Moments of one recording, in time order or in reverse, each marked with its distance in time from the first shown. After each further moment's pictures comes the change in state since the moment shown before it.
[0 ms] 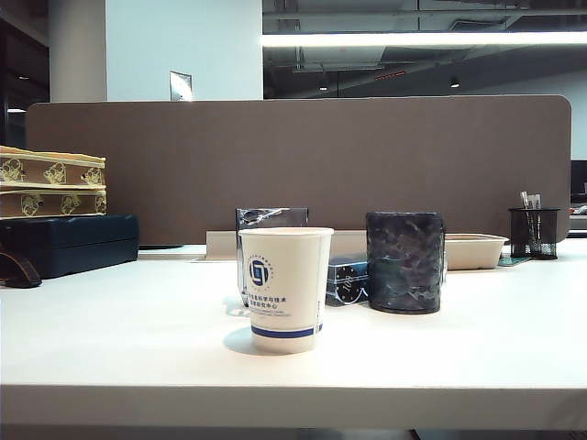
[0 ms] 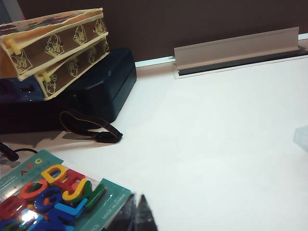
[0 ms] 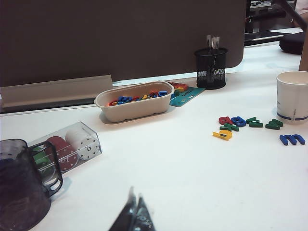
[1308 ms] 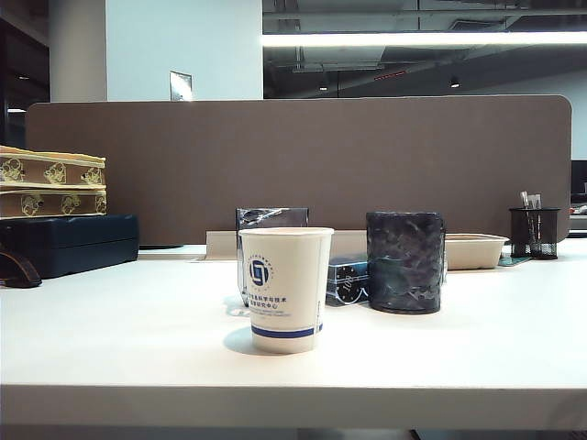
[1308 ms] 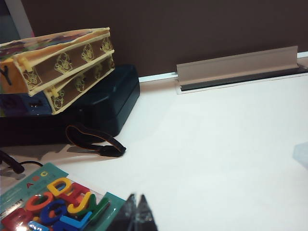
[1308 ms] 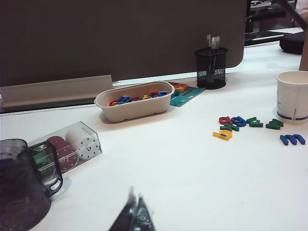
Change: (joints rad) left arm 0.000 -0.078 0.001 -0.020 0.000 0.000; right arm 0.000 0.000 0.000 0.000 0.000 0.000
